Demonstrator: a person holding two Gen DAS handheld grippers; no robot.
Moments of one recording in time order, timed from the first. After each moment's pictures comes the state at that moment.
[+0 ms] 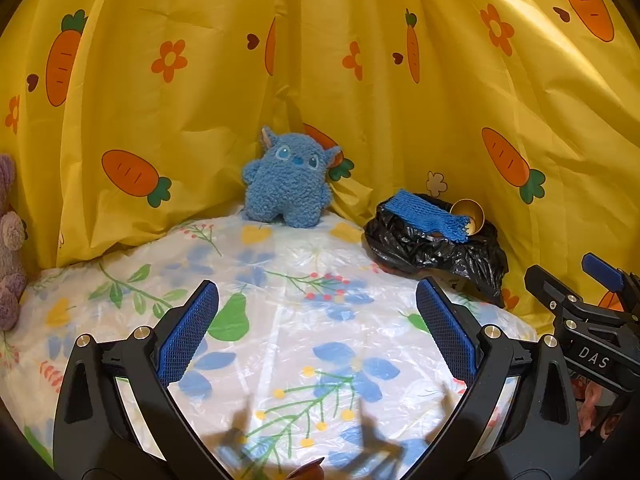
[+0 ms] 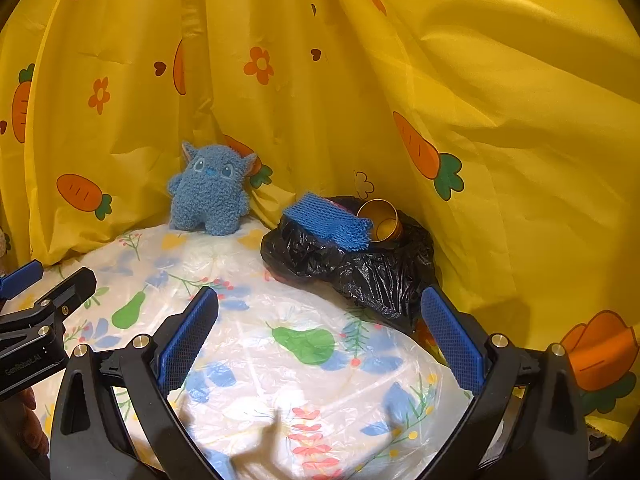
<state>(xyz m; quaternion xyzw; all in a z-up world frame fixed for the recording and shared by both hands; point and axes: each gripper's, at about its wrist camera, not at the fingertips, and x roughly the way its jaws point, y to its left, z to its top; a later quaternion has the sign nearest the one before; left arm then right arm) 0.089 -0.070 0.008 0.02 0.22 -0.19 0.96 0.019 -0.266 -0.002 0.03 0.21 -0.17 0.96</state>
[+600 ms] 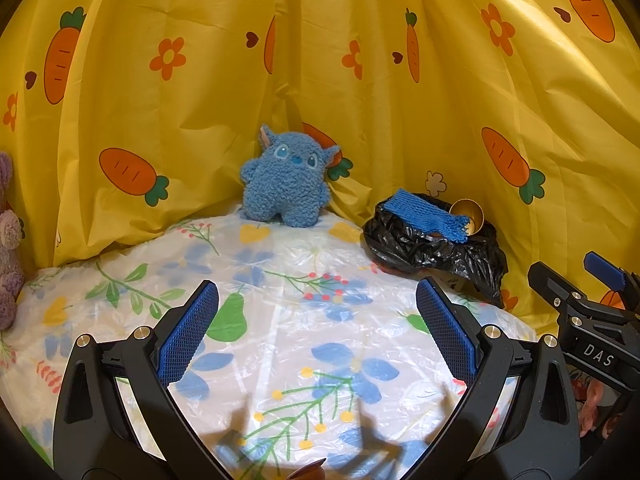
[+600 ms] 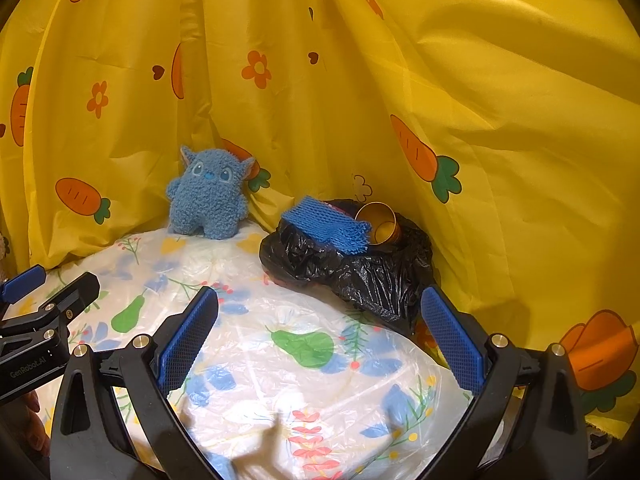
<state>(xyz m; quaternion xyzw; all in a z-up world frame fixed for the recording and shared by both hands) 0.090 -0.071 0.008 0.02 0.22 -0.19 0.96 0.021 -0.270 0.001 0.03 0.21 -0.17 0.96</state>
